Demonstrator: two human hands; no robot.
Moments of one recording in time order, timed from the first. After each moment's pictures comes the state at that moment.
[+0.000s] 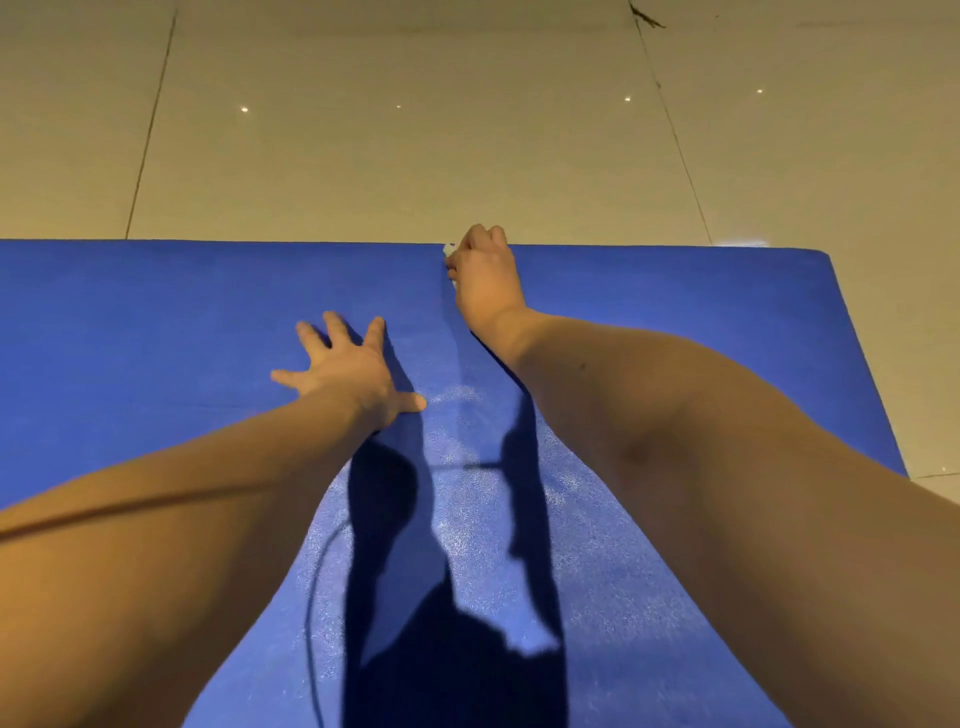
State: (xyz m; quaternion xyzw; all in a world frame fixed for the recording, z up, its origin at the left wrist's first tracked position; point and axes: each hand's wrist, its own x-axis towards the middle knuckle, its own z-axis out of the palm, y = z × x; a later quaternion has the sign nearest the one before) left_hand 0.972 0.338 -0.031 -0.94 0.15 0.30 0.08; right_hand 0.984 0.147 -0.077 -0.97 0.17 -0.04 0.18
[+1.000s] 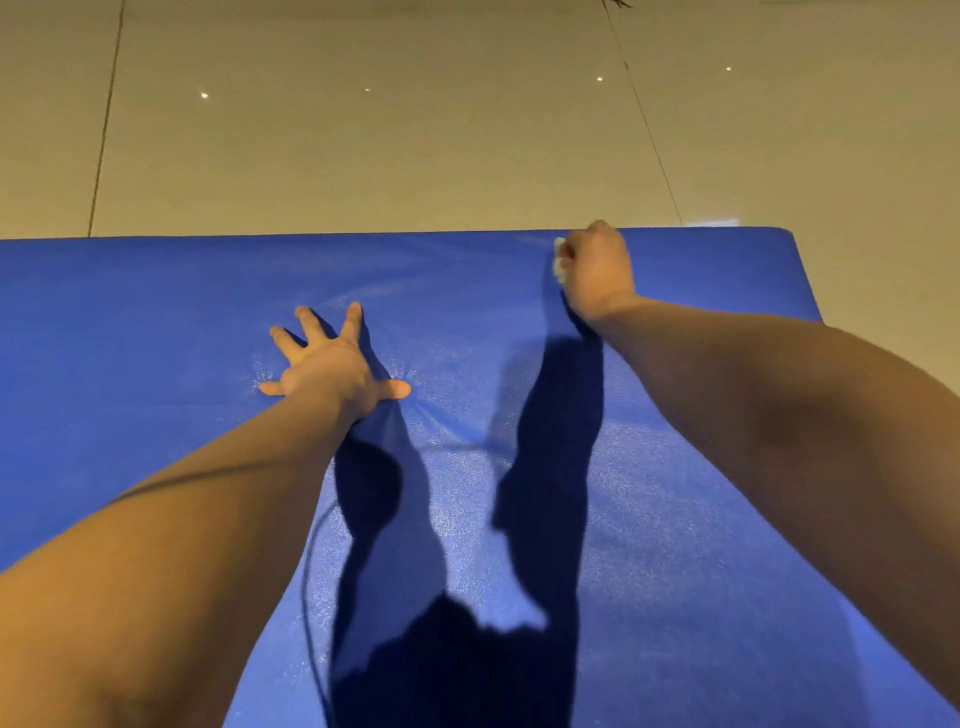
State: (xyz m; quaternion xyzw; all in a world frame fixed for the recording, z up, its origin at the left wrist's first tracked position) left_hand 0.978 0.342 -0.037 -0.93 0.12 0.33 0.04; right_hand 0.902 0.040 -0.066 -0.93 0.33 -0.04 0.16
